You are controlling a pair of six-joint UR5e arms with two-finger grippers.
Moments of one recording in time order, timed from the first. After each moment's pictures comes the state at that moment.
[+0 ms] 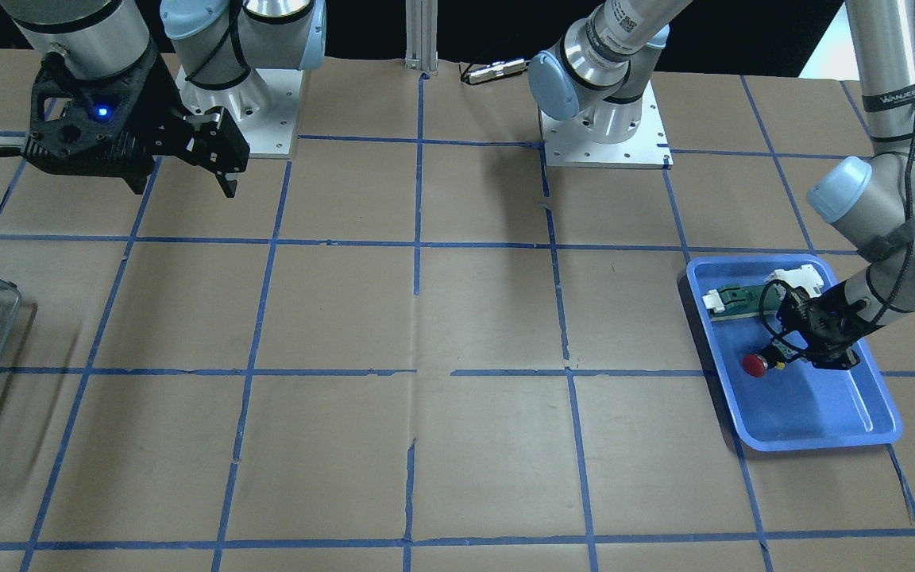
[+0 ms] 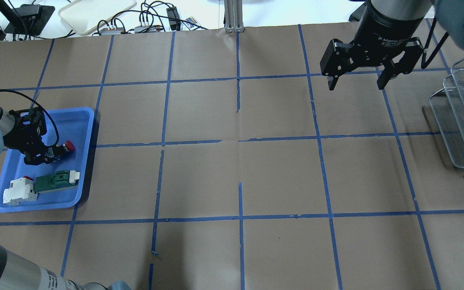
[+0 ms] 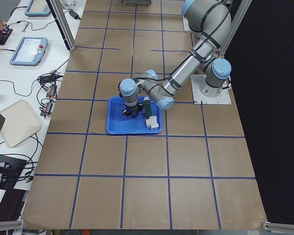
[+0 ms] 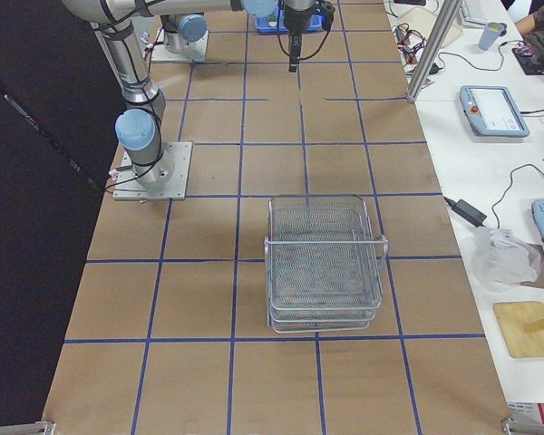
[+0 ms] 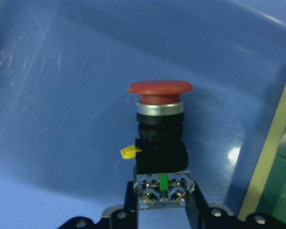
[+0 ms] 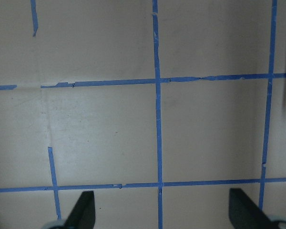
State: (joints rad) left arm -0.93 -1.99 -1.88 -0.91 1.56 1.77; right arm 1.58 -1.55 1.48 -1.47 -1.56 0.04
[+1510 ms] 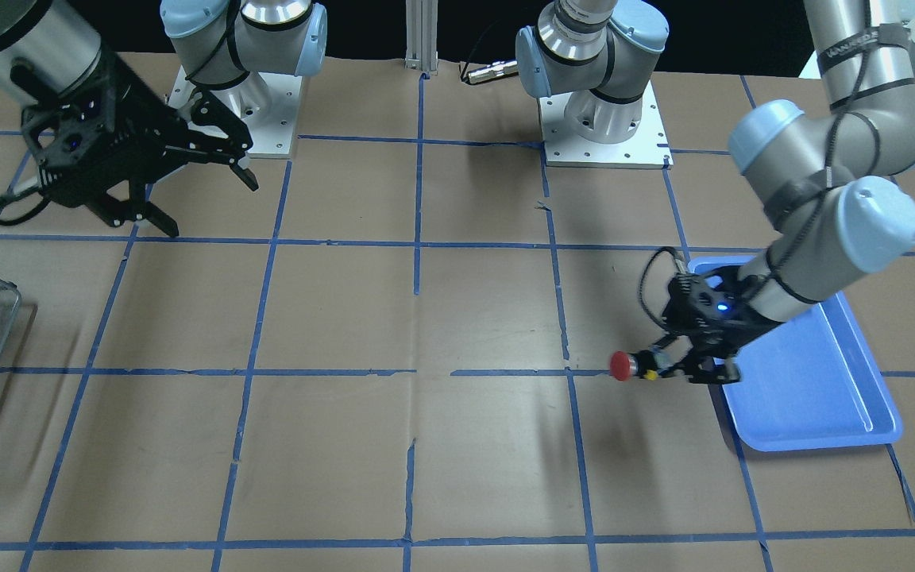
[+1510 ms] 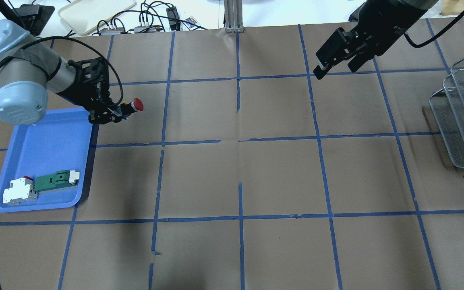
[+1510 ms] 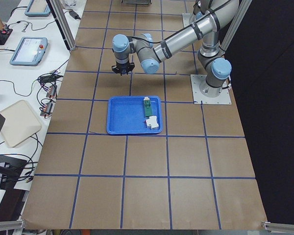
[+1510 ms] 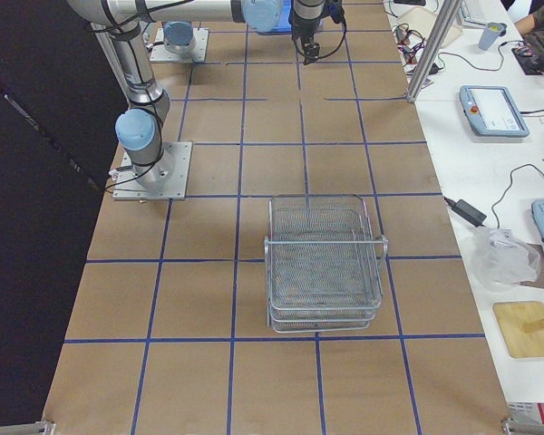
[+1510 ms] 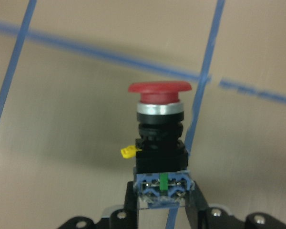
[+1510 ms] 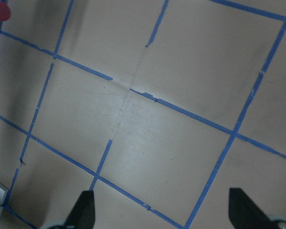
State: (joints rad) left arm -1.33 -1.84 -1.77 -1.14 1.27 1.64; right arm 1.46 -1.52 1.48 -1.48 -1.18 -0.63
